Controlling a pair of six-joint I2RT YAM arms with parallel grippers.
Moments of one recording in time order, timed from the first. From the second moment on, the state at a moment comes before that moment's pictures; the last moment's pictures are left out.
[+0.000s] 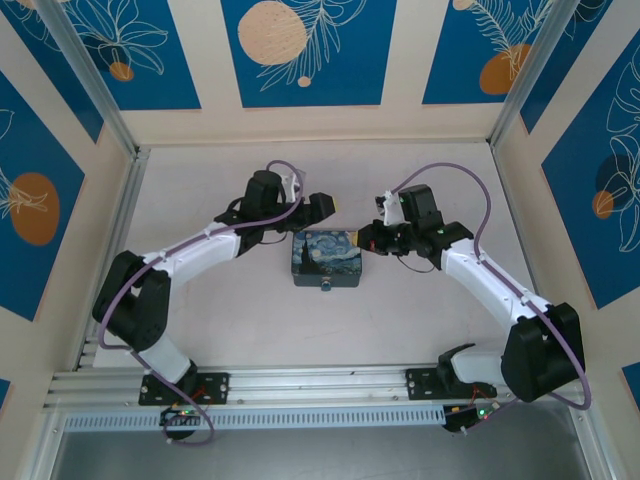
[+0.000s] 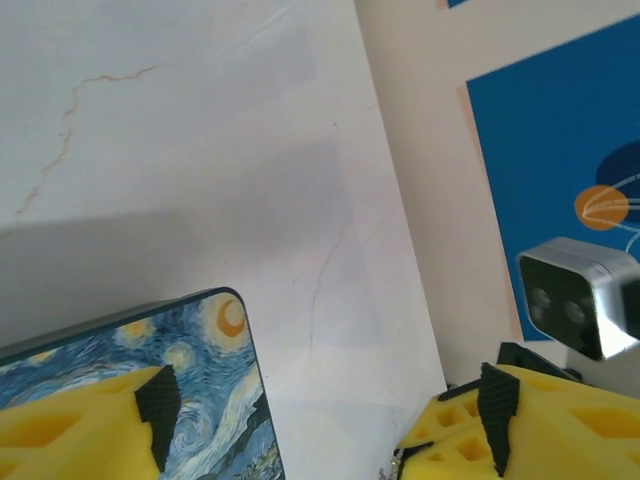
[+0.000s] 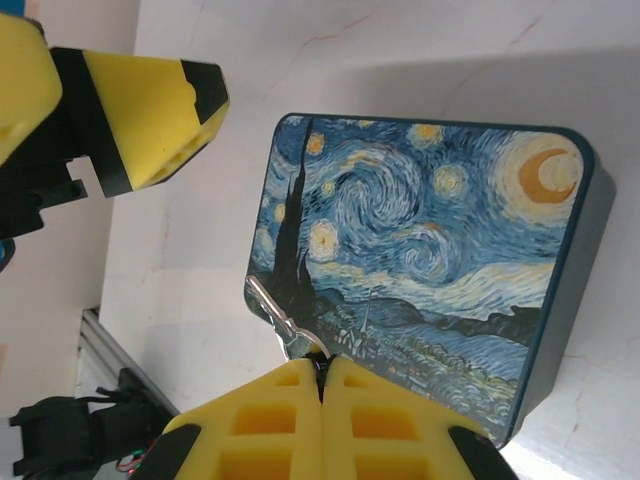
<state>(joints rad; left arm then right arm) -0.58 1.63 1.11 0.06 0.51 -0.86 0.37 1.27 0.92 -0.47 -0.56 0.54</state>
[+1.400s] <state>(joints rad) -0.63 1.69 1.11 0.16 0.66 -0.86 0.33 1.31 0.91 -0.38 -0.73 0.60</state>
